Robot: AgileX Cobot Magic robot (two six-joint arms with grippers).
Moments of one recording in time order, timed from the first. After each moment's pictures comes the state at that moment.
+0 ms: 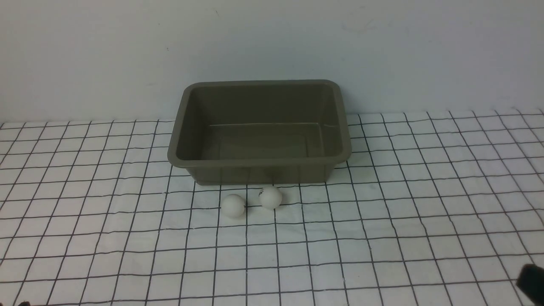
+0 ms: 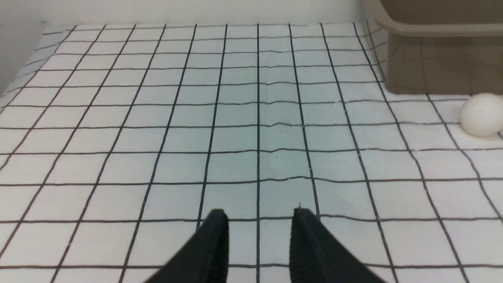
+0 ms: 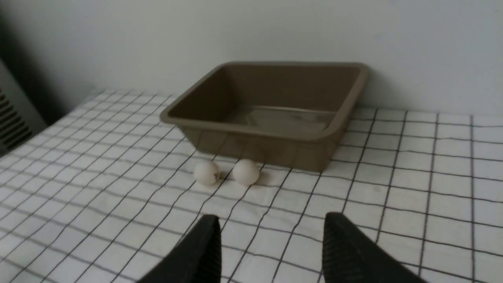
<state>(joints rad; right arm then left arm) 0.03 0.22 -0.41 0.81 0.80 -0.60 0.02 -0.01 0.03 0.02 0.37 -0.10</state>
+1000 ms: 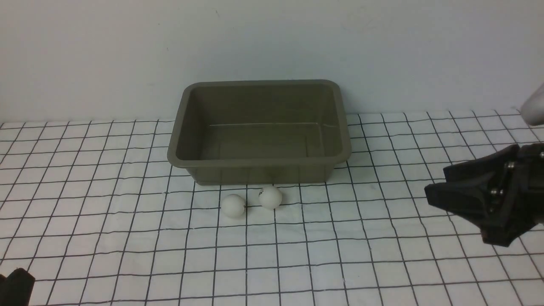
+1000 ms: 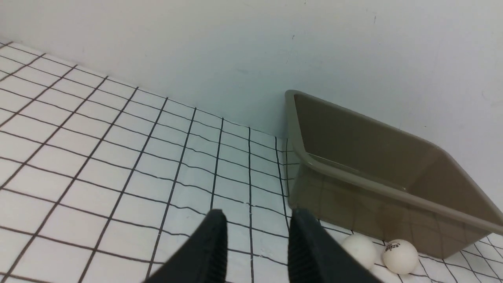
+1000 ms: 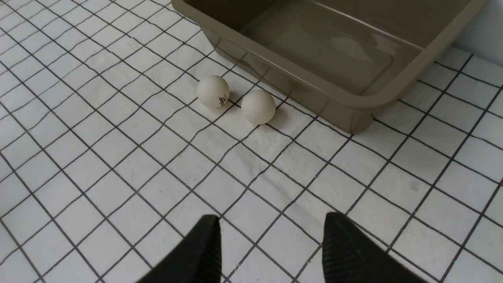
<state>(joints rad) 0.03 1.08 -0.72 1.07 0.86 -1.30 0.02 -0.01 0.03 -0.35 0.16 -0.11</state>
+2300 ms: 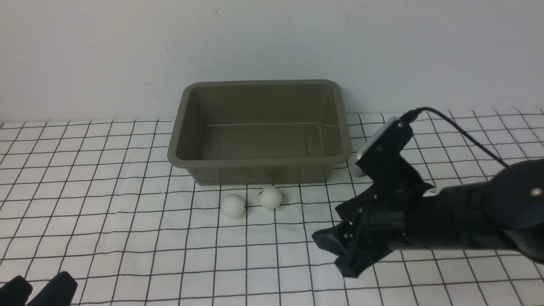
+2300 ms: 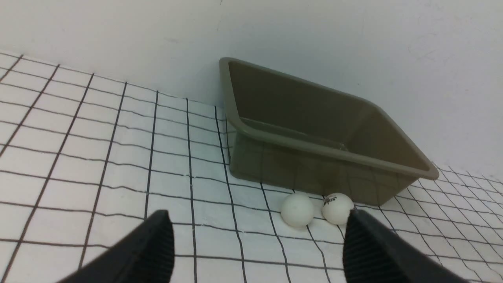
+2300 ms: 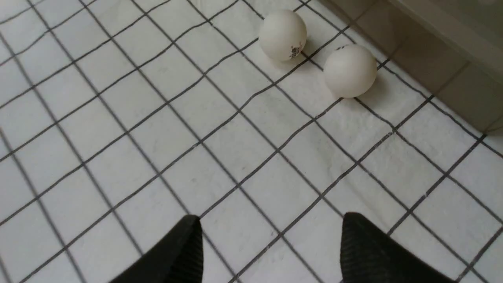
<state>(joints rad) 0.56 1.42 -0.76 1.03 0.42 -1.20 -0.13 0.01 -0.02 -0.39 0.22 -0.05</state>
